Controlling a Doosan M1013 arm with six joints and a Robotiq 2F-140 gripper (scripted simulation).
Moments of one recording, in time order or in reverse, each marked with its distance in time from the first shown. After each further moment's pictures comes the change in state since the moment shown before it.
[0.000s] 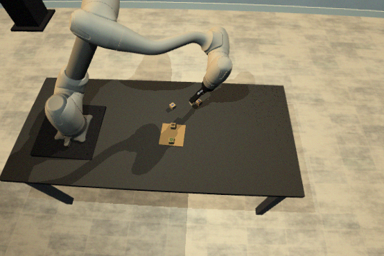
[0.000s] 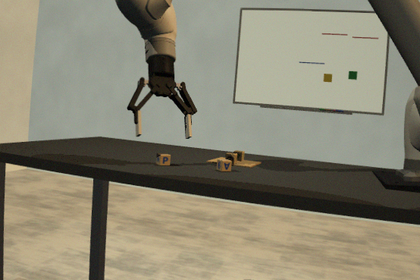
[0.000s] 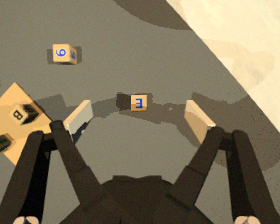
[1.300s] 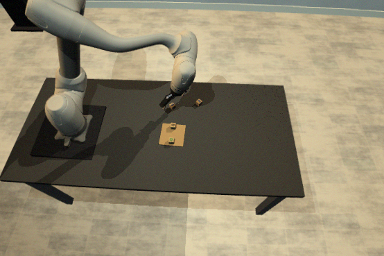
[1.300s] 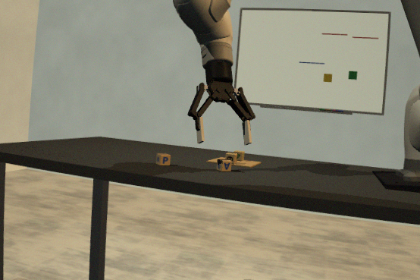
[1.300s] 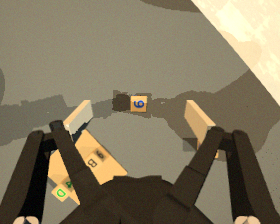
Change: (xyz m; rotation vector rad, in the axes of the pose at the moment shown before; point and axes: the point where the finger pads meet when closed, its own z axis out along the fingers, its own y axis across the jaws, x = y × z) arm 0.086 -0.141 0.034 0.000 0.000 0.000
